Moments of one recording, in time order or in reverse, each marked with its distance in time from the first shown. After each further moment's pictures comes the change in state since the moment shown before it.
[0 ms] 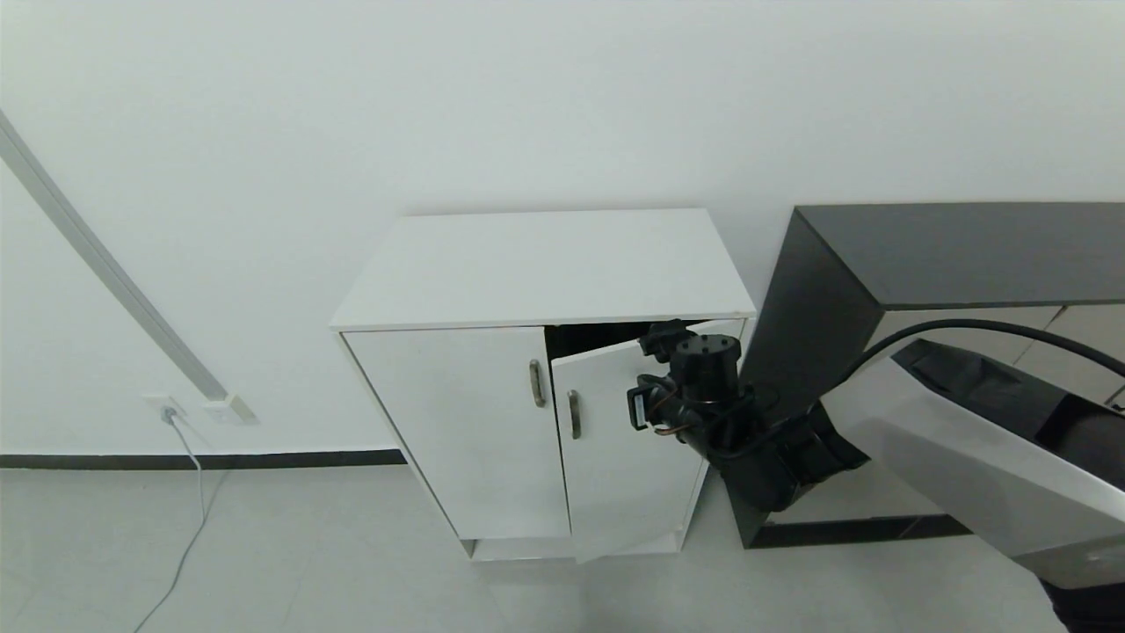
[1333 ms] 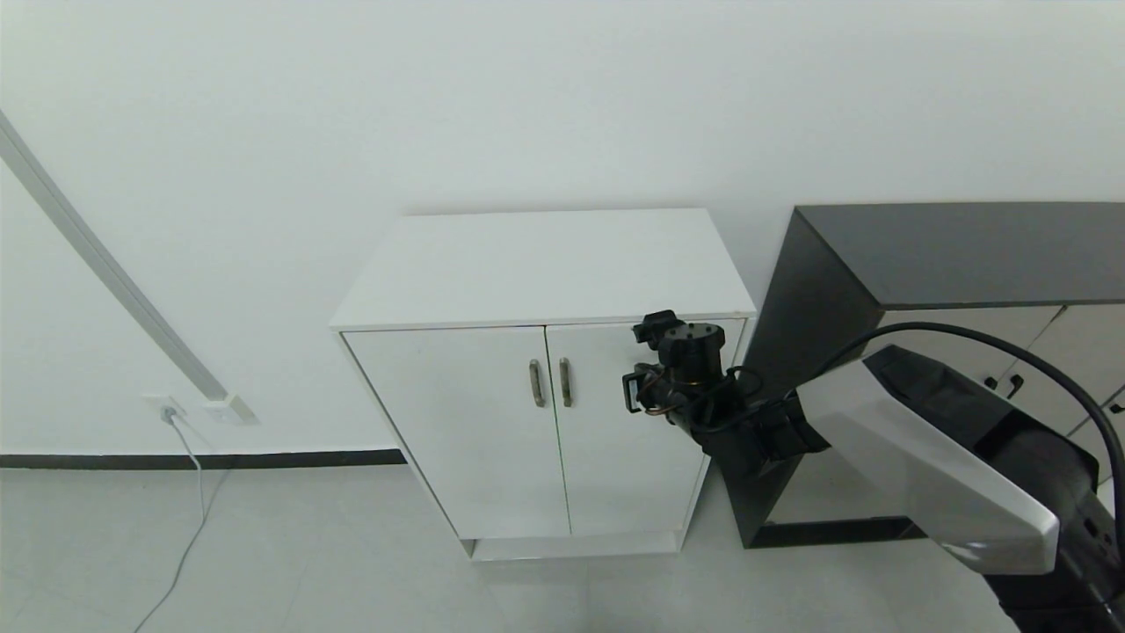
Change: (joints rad) left arm 0.000 0.000 0.000 0.000 0.000 0.001; right arm -0.035 0.121 -0.255 0.134 0.000 -0.002
